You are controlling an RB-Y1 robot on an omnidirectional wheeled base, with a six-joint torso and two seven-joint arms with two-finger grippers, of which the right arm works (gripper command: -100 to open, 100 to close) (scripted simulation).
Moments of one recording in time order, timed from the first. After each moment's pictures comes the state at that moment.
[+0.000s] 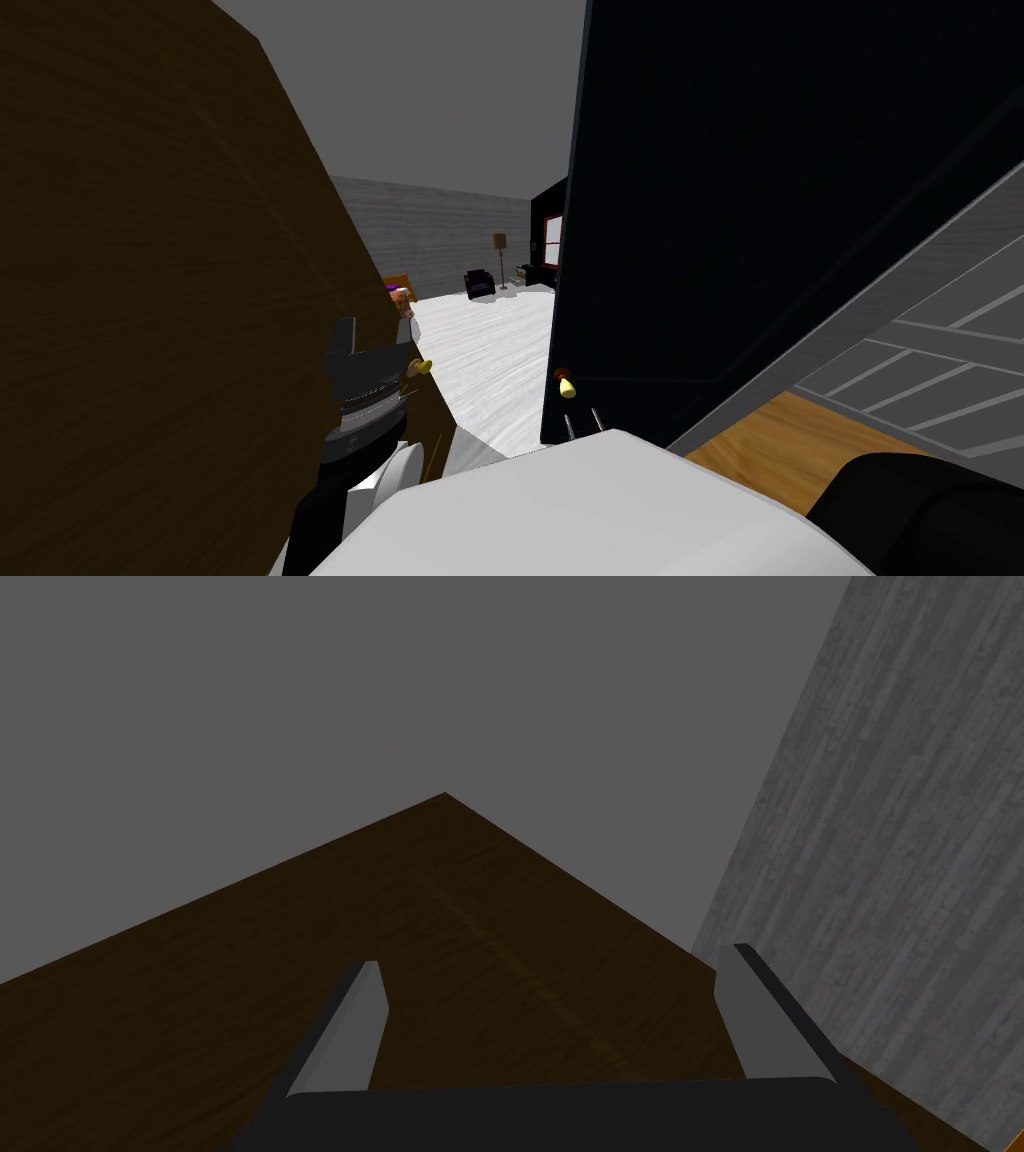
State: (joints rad) arm 0.58 -0.11 0.33 -1.13 -0.36 -1.10 -0.77
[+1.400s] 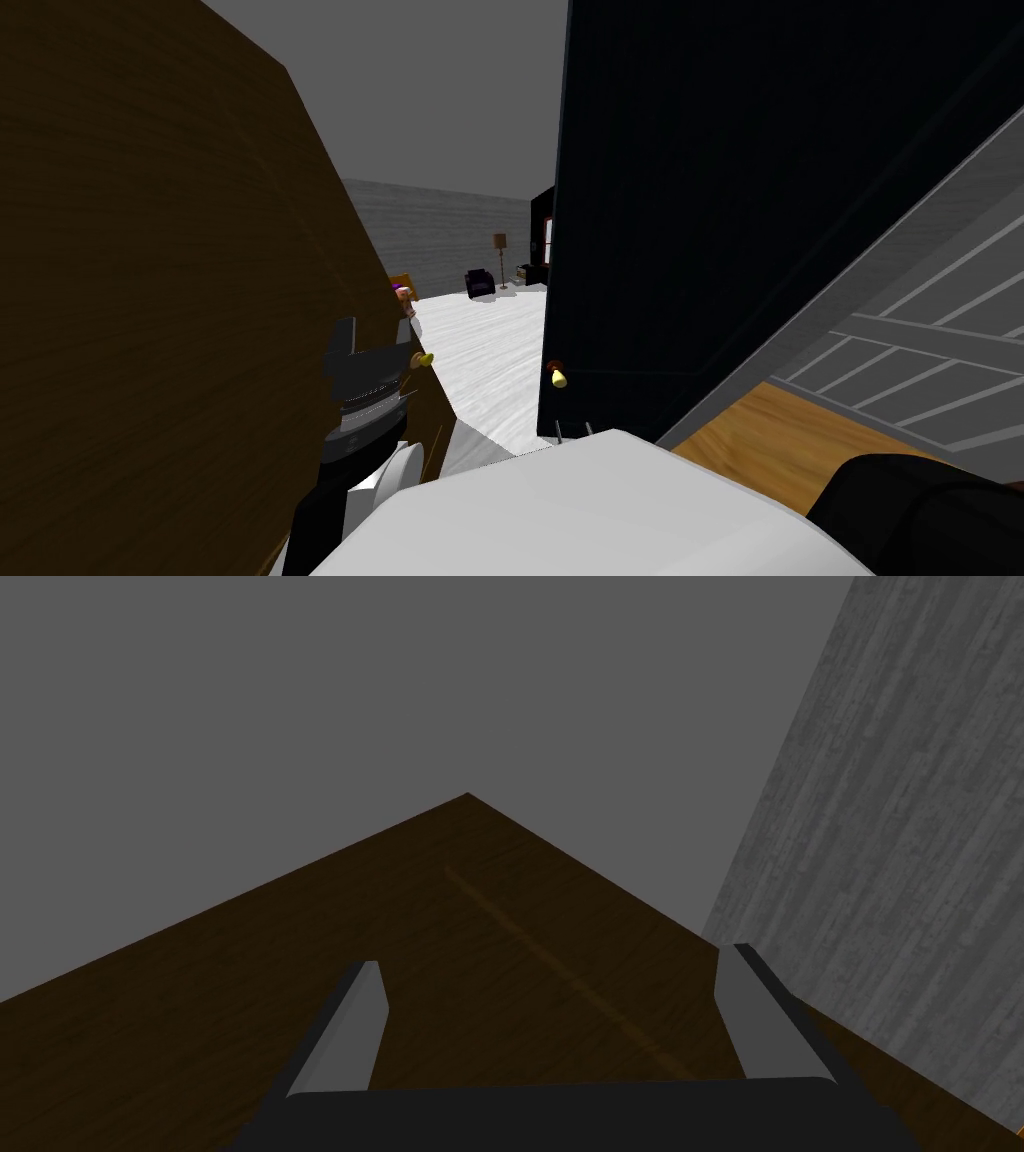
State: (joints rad) arm 0.62 -0.08 0.50 -1.17 -0.53 -1.12 -1.12
